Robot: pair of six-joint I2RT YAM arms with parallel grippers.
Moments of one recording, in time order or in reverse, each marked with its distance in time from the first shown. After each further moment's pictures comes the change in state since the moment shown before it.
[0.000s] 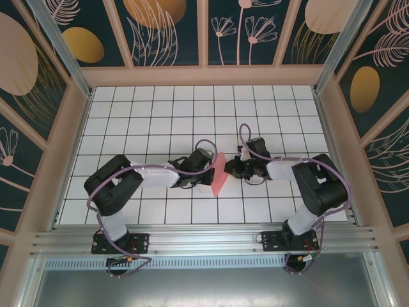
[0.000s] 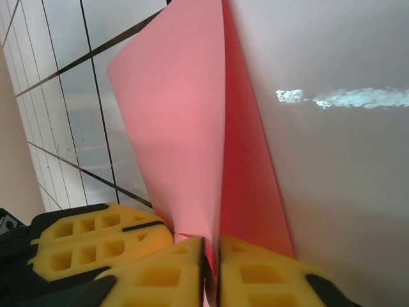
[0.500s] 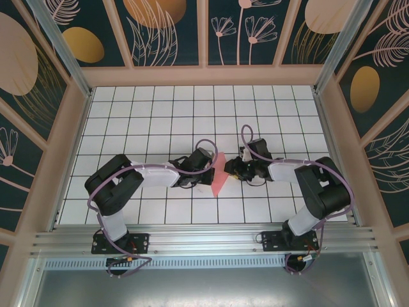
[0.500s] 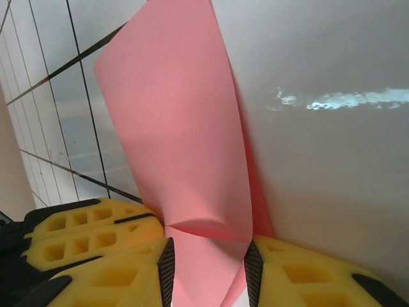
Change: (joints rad) left arm 0.000 0.011 0.008 -0.005 0.004 0.001; right arm -0.003 -0.037 -0.018 -0.030 0.033 0.007
